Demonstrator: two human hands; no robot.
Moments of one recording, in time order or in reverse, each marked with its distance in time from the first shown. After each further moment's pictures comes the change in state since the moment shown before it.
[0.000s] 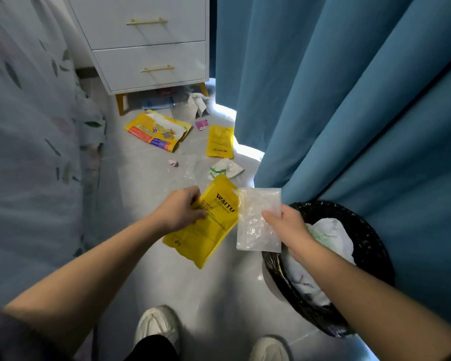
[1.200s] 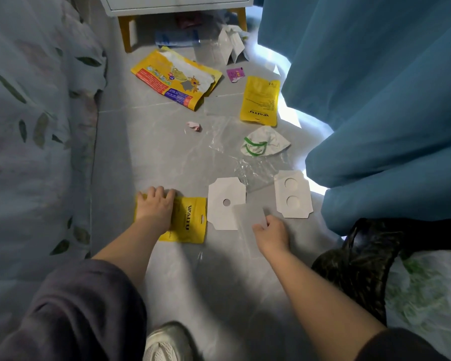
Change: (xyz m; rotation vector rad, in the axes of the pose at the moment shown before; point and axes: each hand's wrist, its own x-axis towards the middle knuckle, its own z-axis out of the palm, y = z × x) left_hand 0.108 -0.245 0.121 0.718 -0.133 -0.374; right_hand 0.144 0.119 0.173 -0.424 0.010 0.165
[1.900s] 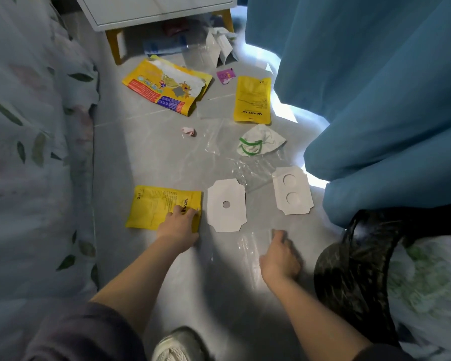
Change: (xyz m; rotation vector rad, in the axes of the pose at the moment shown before) left_hand -0.025 0.037 -0.009 -0.411 -0.138 0.055; right_hand -0.030 0.034 0.012 -0.536 0.093 0.075
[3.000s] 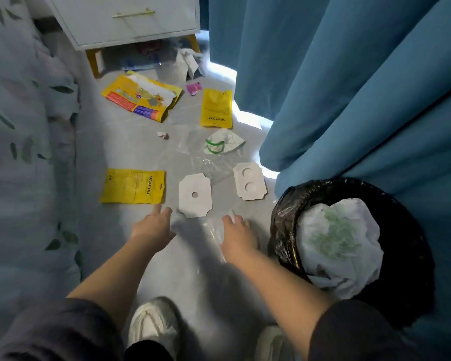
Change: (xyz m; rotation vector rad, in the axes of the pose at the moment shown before) left_hand -0.096 0.038 -0.024 0.127 0.016 0.020; right_hand -0.066 0.021 -0.071 -0.133 -0.097 -0.448
